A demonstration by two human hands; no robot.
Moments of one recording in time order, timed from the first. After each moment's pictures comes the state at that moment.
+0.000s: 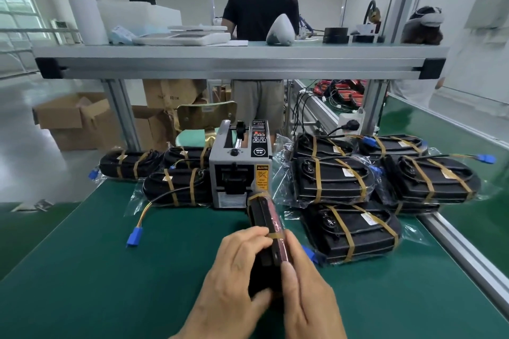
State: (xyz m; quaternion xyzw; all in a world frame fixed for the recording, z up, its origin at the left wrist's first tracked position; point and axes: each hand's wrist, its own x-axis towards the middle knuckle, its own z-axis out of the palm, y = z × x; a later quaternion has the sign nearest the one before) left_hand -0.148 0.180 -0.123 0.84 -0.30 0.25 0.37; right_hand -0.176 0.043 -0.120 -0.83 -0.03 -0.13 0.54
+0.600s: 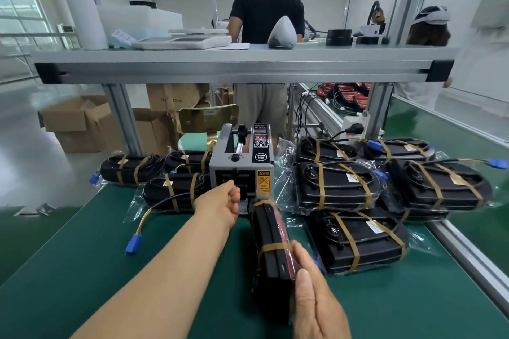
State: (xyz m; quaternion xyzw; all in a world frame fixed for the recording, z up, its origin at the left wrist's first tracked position) left_hand 0.013 0.173 -0.081 0.51 0.30 -0.06 0.80; right_hand -0.175 0.050 -0.120 -0.73 0.06 -0.19 0.65
